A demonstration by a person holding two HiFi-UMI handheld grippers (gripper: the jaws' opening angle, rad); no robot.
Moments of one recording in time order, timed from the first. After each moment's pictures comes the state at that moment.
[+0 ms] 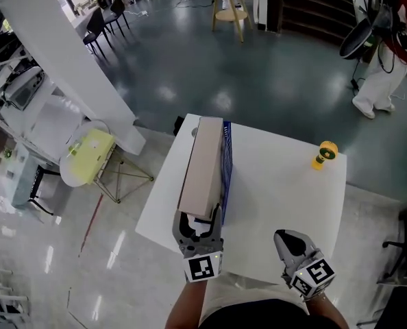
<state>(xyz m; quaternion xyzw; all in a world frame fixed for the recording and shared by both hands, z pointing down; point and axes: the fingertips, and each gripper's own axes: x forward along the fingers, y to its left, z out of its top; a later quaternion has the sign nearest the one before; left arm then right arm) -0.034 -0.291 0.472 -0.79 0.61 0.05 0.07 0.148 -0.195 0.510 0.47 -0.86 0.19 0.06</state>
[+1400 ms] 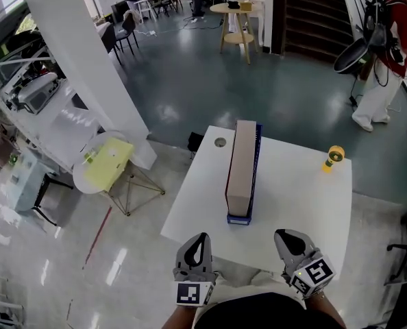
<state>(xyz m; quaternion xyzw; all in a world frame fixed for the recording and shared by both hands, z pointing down) -0.148 -0.180 0.454 -0.85 0.53 0.02 -0.01 0.036 -0.161 0.462 0.48 -0.87 0.10 0.05</state>
